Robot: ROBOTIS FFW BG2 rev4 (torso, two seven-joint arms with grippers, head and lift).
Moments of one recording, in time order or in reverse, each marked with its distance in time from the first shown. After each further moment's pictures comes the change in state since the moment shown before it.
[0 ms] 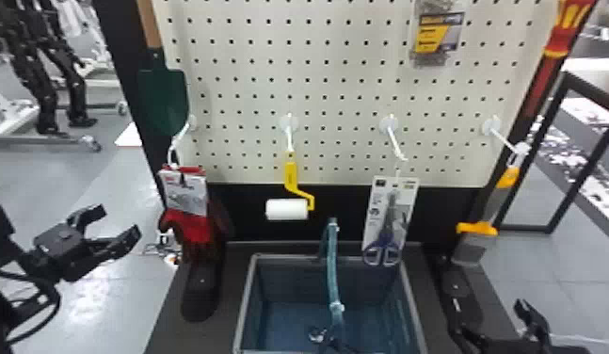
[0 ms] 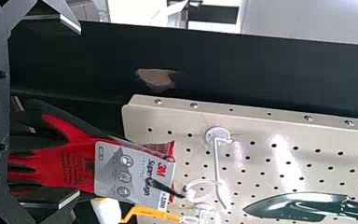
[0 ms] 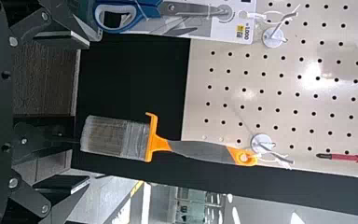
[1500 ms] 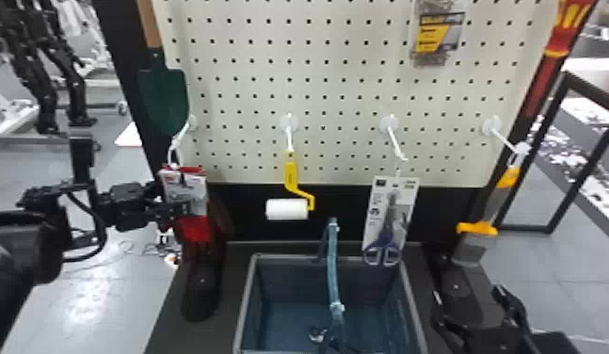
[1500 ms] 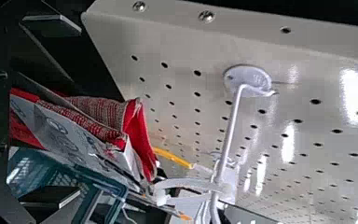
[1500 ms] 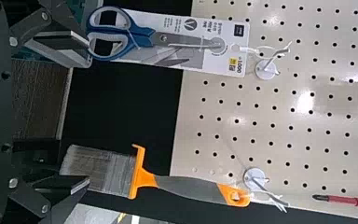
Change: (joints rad) left arm -0.382 0.163 -0.369 0.344 0.046 0.214 -0.243; right arm -0.049 0.000 0.010 0.037 0.025 -0.018 0.095
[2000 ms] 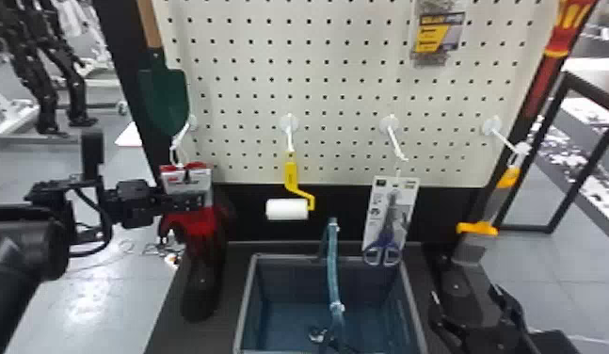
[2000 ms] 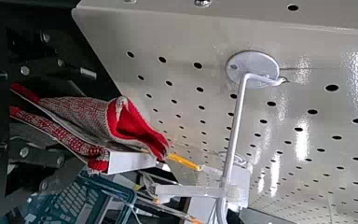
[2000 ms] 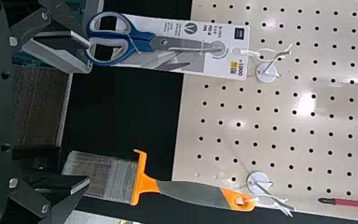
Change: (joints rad) left arm -0.013 -0.008 -0.018 0.001 -0.050 -0.030 0.011; right arm -0.010 0.000 -0.001 0.017 -0.018 -0.005 0.020
